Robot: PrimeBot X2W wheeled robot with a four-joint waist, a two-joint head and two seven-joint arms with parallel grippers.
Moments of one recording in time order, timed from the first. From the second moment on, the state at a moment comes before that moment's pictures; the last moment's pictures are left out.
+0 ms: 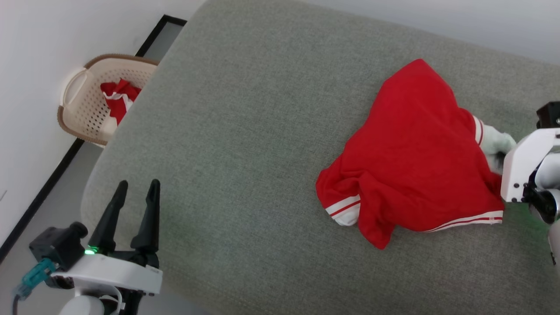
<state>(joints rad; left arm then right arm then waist) -0.14 0.40 -0.18 0.09 -0.69 -0.05 -0.26 -0.73 -0.32 0.04 0.81 0.22 0.13 0.49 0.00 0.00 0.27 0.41</state>
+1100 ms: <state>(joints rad) -0.14 0.46 -0.15 0.09 -0.65 -0.07 -0.22 -0.42 -0.42 -0.22 0.58 0.20 0.13 0.59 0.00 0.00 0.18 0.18</state>
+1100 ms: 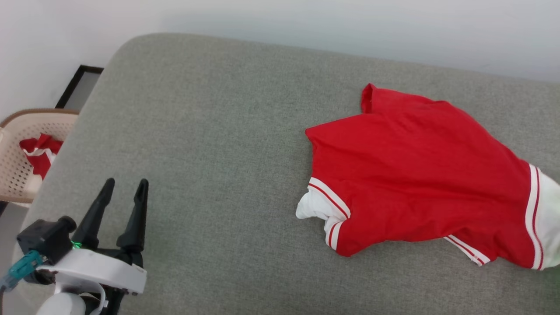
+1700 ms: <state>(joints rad) -0.20 0.53 -0.20 0.06 -0.67 -0.09 -0.07 -0.46 -0.33 -0.22 0.61 0.15 0.13 0.51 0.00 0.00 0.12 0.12</state>
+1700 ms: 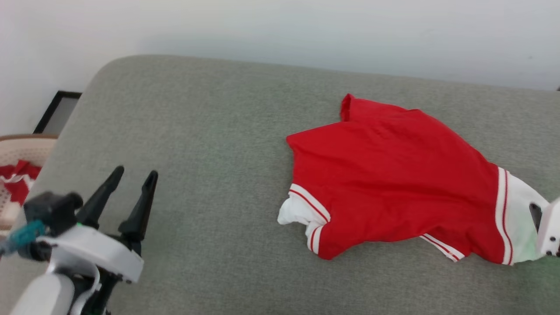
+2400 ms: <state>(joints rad) -0.49 0.59 -0.36 0.16 -0.90 -0.10 0.58 -0.36 -0.16 -0.15 0.21 0.12 0.13 0.01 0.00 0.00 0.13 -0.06</state>
